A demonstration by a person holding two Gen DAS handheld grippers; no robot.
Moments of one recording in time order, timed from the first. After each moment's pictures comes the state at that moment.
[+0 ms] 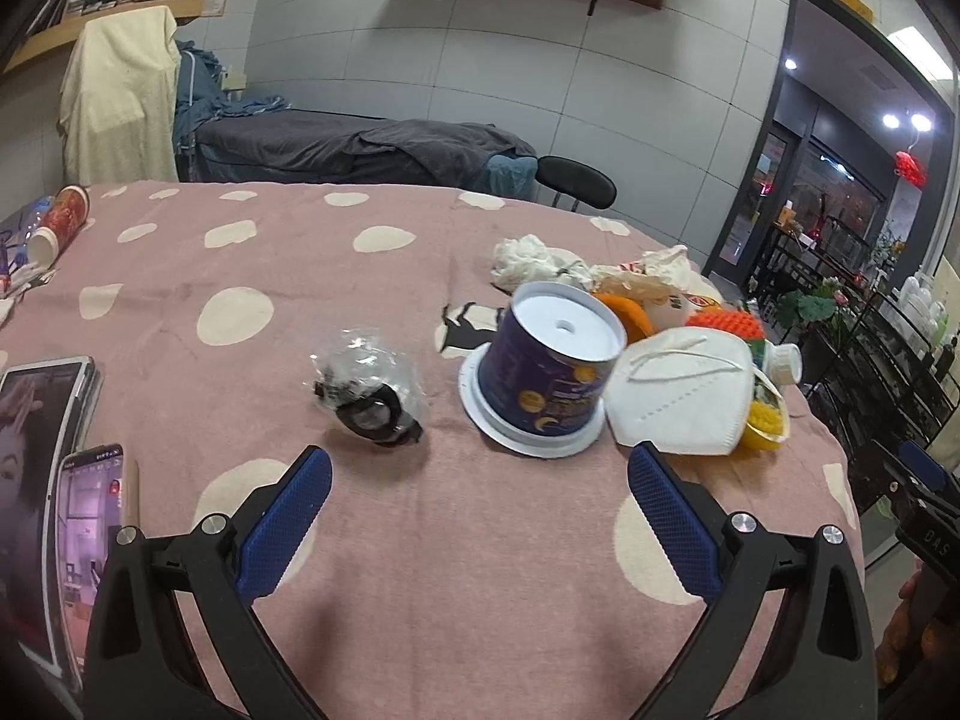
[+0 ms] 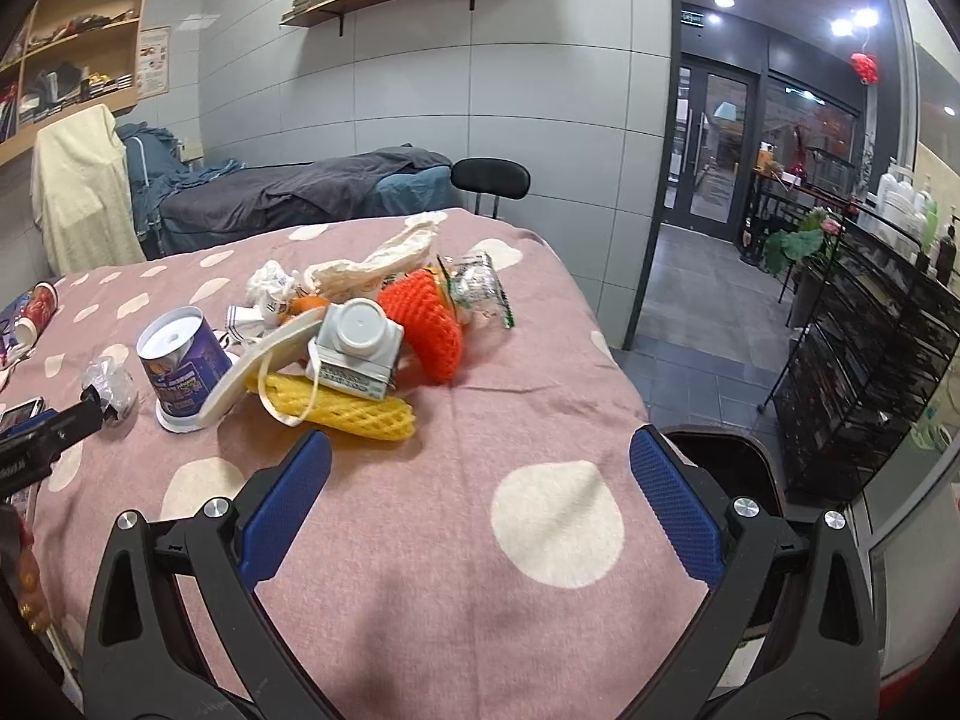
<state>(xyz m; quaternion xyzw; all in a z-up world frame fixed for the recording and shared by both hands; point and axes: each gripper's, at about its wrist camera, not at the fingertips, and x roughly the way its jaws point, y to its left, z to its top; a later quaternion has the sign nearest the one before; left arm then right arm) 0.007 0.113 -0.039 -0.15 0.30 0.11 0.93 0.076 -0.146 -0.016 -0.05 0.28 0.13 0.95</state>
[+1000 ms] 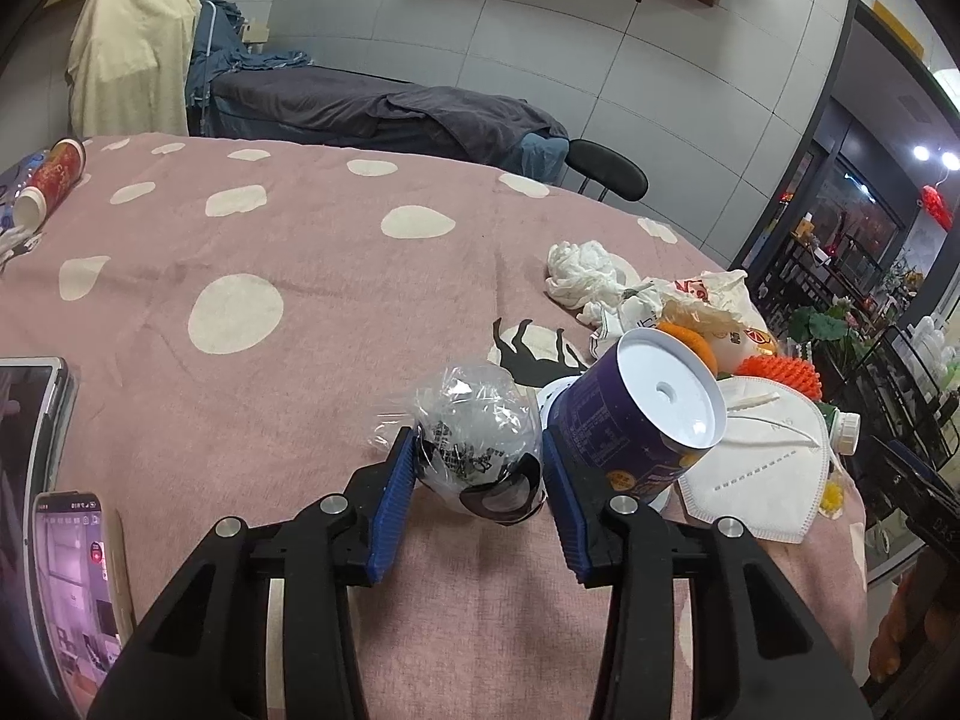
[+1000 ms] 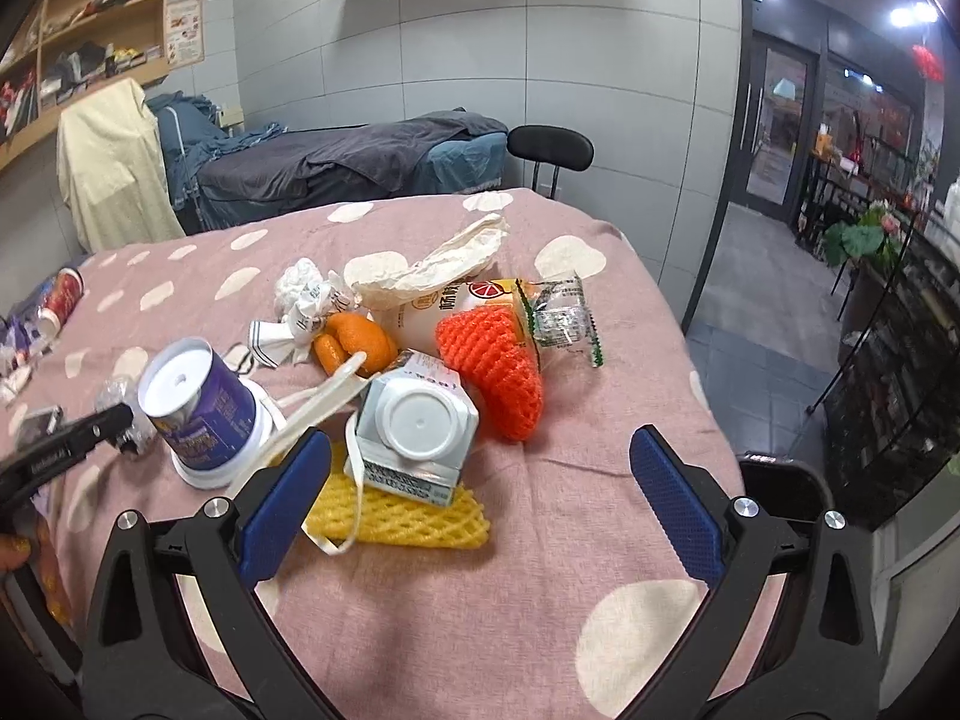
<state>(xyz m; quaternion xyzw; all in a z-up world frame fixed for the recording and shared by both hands) 0.045 0.160 -0.045 -0.21 0.32 0.11 0.92 0.151 -0.099 -0.009 -0.04 0.33 0.19 0.92</state>
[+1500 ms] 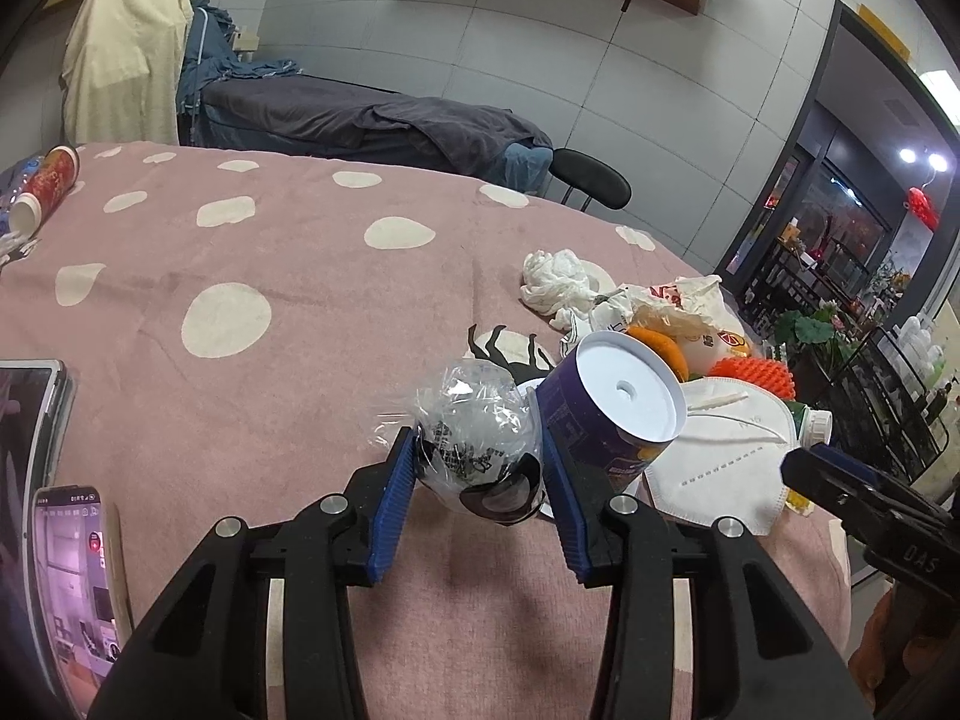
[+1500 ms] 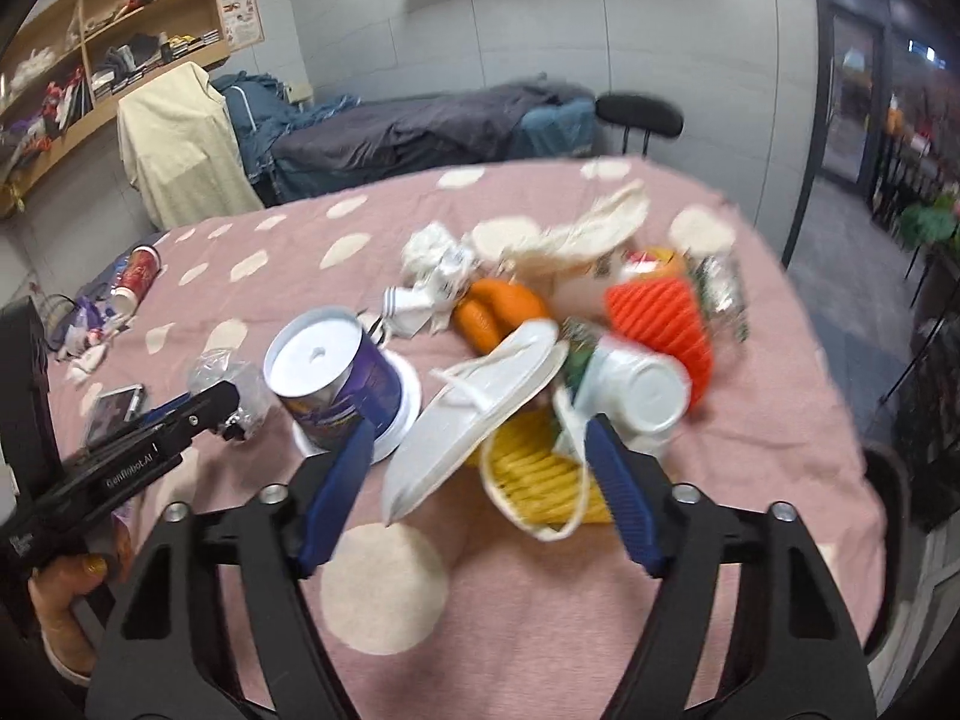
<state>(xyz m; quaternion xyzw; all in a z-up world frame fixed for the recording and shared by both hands) 0.040 0.151 -0.039 -0.20 0.31 0.10 0.92 0.134 -0.043 -0.015 -0.02 0.39 0.29 0.87</state>
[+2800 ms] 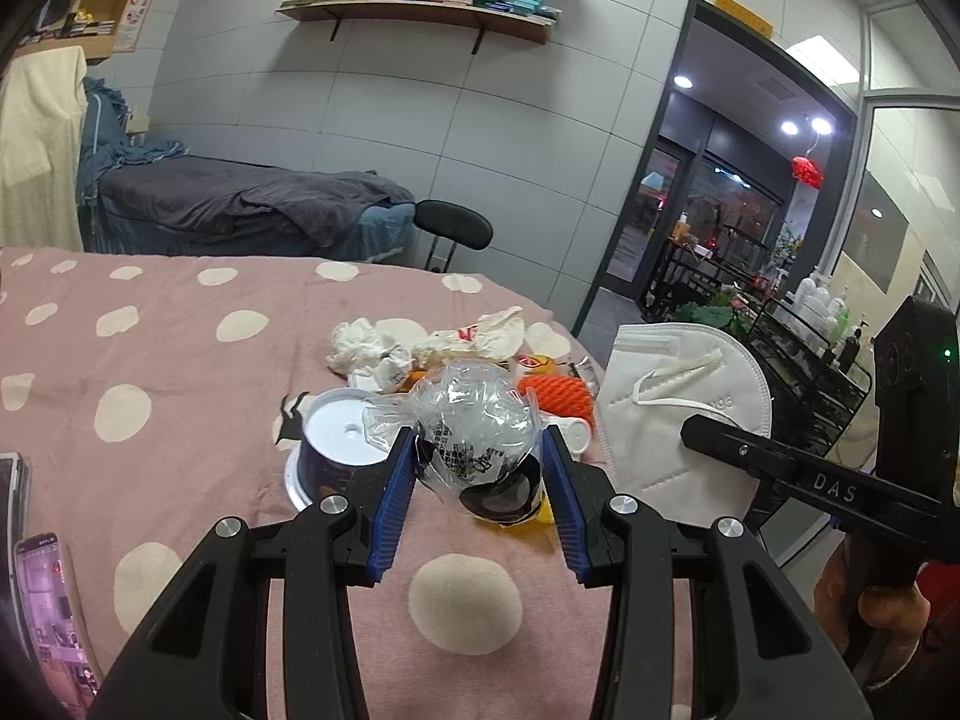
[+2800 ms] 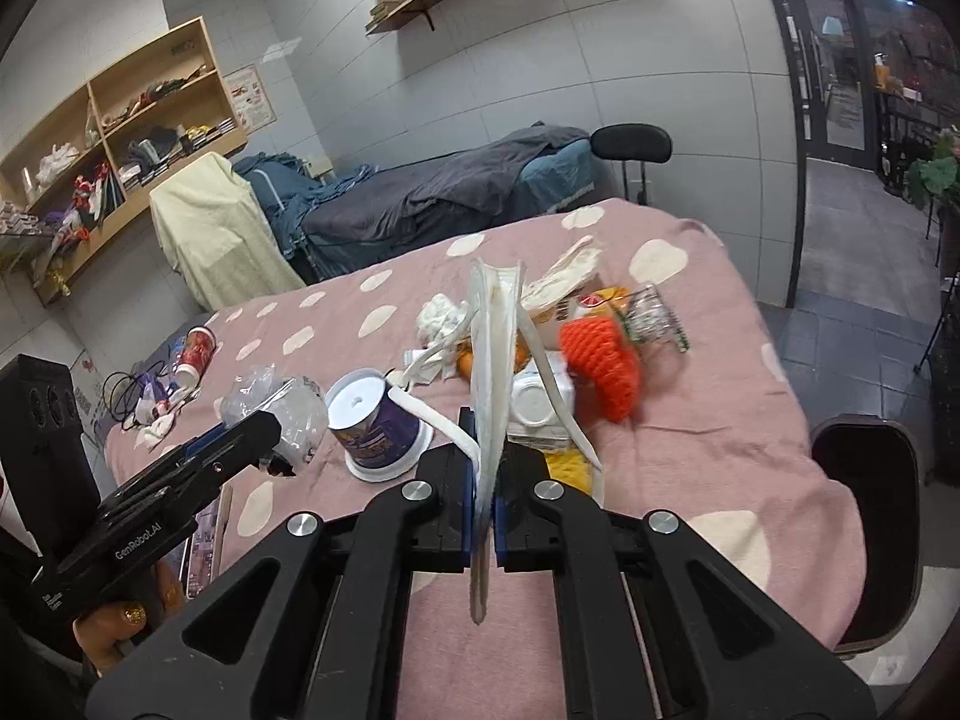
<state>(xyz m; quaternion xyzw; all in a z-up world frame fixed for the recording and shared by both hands) 0.021 0.050 0.028 -0.14 0.24 -0.03 0.96 0.103 -0.140 0.037 0.07 0.33 0.31 0.89</state>
